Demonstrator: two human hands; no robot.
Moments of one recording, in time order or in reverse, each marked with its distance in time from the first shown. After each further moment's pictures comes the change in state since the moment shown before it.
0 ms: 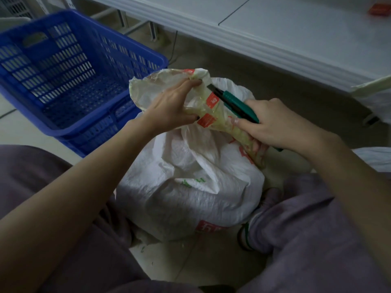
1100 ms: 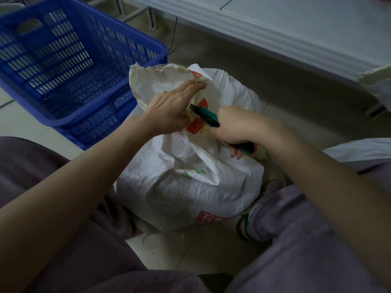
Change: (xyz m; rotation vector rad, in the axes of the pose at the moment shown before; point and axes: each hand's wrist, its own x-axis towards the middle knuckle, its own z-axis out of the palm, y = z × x) left_hand -0.014 0.003 0.008 0.215 -0.173 -0.009; right_hand 0.027 -0.033 0.039 -0.011 -0.332 0.233
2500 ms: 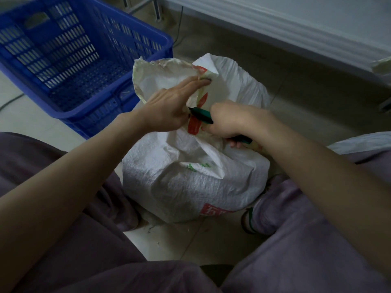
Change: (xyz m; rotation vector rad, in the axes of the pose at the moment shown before) left_hand -0.019 -0.009 -0.005 -0.164 -0.013 0.117; right_hand 0.017 -0.011 0.013 -0.162 0.012 -0.033
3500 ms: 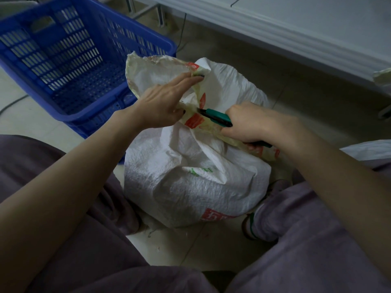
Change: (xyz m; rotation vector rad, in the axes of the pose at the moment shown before) left_hand 0.000 -0.017 -0.011 0.131 0.000 -0.047; right_hand -0.001 0.023 -0.007 -0.182 0.096 -0.061
